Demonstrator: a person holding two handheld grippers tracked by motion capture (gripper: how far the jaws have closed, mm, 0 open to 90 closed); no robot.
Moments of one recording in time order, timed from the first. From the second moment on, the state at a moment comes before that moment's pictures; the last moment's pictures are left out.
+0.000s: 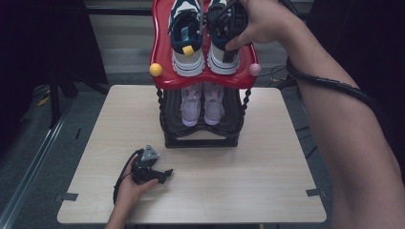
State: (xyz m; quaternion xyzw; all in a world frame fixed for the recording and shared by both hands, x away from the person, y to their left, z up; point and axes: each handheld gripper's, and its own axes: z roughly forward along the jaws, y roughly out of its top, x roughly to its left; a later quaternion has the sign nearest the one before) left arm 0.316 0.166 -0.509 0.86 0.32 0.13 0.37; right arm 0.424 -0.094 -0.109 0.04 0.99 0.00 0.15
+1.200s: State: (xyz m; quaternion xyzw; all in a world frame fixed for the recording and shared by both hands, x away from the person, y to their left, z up) left arm 0.316 0.166 -0.509 0.86 0.32 0.13 0.37; right arm 0.428 -0.091 -0.113 0.04 0.99 0.01 0.15
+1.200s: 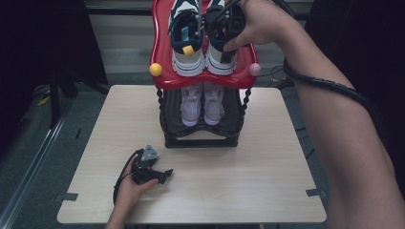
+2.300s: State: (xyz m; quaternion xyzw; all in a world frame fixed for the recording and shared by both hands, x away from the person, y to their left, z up) left arm 0.316 0.166 -0.509 0.86 0.32 0.13 0.37; right arm 0.429 -0.096 -0.100 0.10 0.99 0.04 0.13
